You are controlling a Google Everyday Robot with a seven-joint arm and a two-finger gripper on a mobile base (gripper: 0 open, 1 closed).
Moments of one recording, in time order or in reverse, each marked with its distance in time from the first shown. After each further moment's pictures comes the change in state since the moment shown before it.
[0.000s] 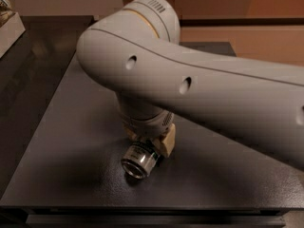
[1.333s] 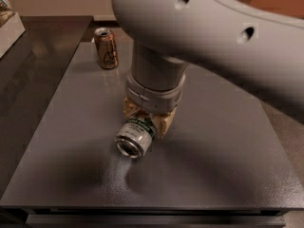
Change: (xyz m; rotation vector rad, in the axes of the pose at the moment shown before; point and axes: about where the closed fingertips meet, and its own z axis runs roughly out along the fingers) arm 0.015 -0.020 -0.046 0.213 -0.083 -0.029
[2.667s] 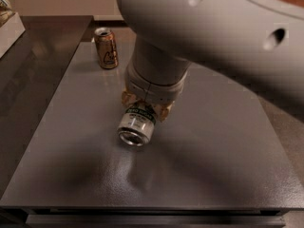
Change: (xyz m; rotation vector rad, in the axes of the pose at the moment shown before) arm 0.016 -0.016 -0.023 0.108 0.126 -0.165
